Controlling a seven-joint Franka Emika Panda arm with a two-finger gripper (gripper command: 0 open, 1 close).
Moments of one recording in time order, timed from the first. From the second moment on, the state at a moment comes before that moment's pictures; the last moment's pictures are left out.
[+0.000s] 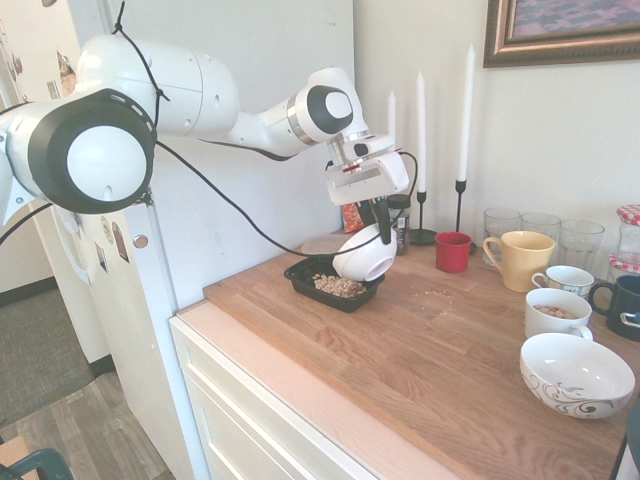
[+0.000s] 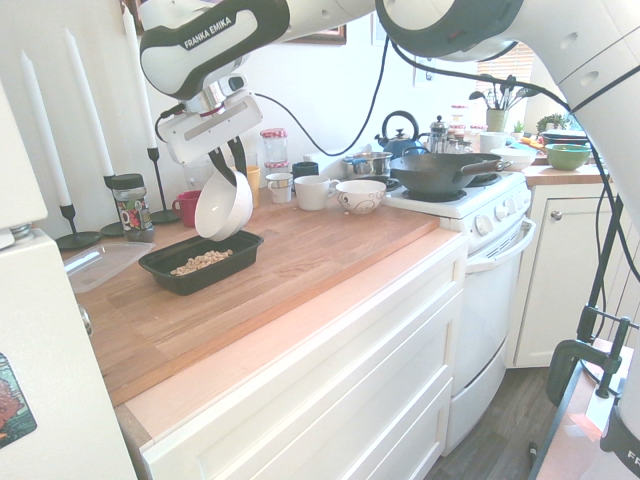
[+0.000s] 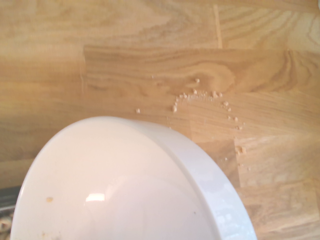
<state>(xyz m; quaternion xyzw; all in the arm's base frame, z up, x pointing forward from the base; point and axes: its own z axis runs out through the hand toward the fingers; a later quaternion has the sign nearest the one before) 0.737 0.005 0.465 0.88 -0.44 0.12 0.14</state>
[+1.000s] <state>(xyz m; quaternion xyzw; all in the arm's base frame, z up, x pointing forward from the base) 0.713 -0.215 0.401 0.84 -0.52 0.06 -0.16</state>
